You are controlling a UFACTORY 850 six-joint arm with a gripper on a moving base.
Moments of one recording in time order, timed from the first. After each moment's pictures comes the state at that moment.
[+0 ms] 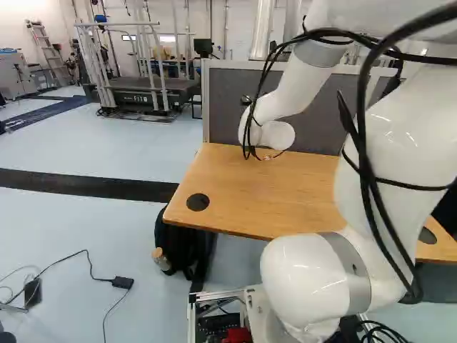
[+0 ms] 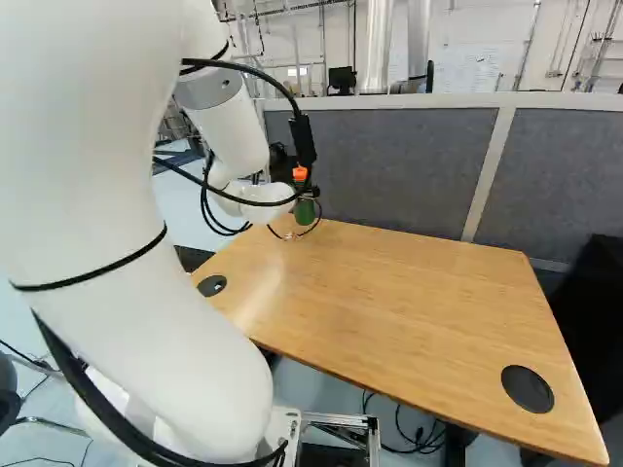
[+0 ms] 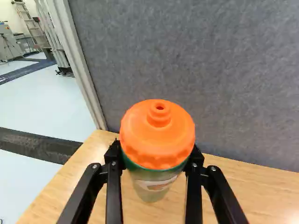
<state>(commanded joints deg) -2.2 -1.6 -31.0 0.0 43.4 0.0</state>
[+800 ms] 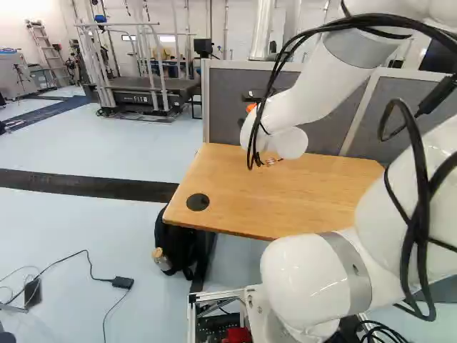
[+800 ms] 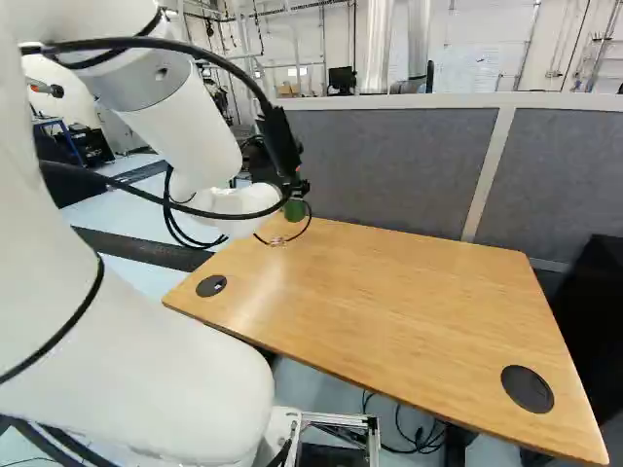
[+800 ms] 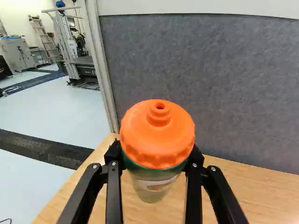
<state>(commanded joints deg) -0.2 13.4 -20.8 0.0 43.4 0.0</state>
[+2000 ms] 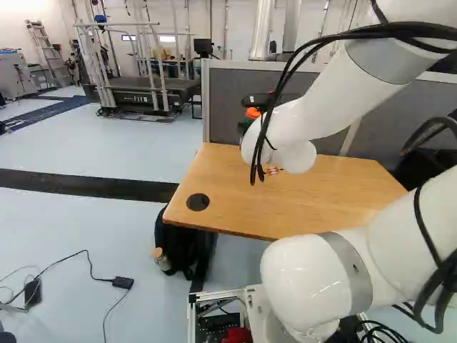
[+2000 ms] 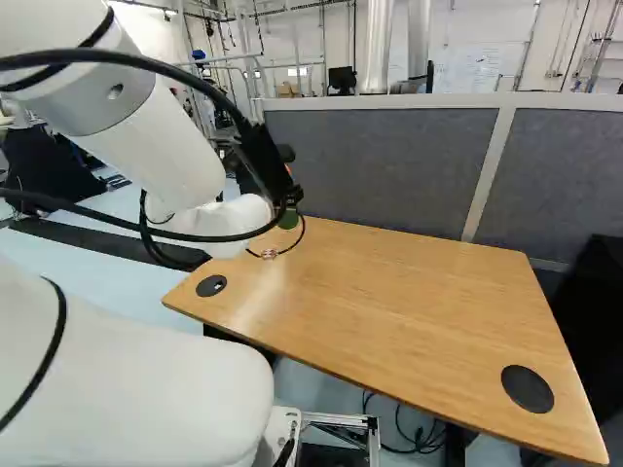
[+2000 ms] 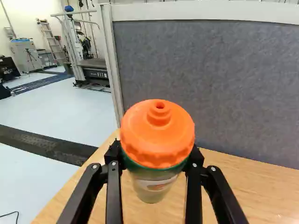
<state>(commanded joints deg) 1.0 19.9 -15.3 0.0 43.4 0.0</state>
